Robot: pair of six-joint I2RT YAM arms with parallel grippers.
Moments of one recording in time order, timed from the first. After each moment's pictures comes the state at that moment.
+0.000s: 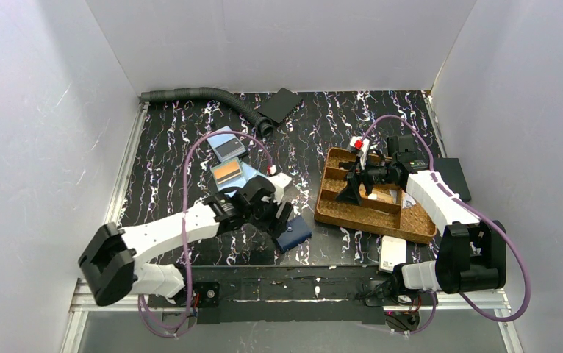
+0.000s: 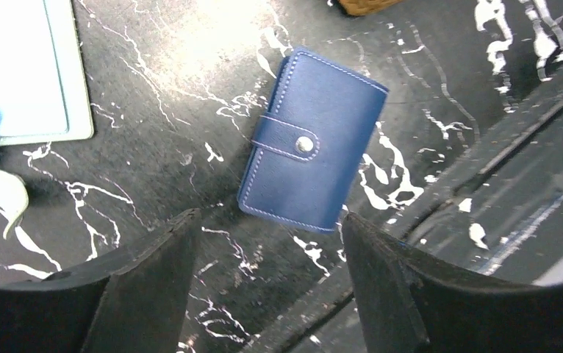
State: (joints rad) left arm -0.93 1.26 0.82 -0.44 0.00 -0.29; right arm 0.15 1.34 0.89 -0.52 -0.96 -0.61
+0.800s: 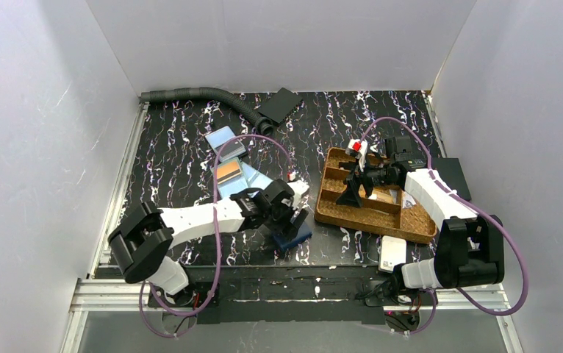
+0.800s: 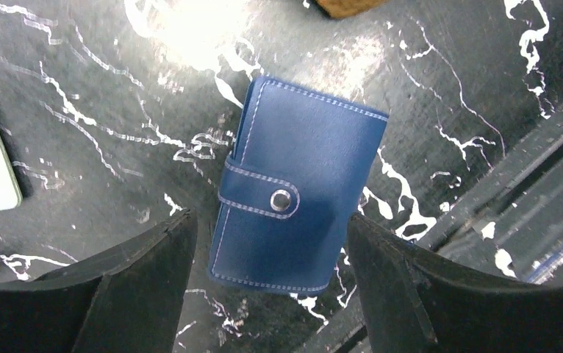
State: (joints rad) left arm -0.98 1.52 0.89 -0.33 -0.01 -0.23; right arm 0.15 1.37 0.89 -0.56 -0.96 -0.65
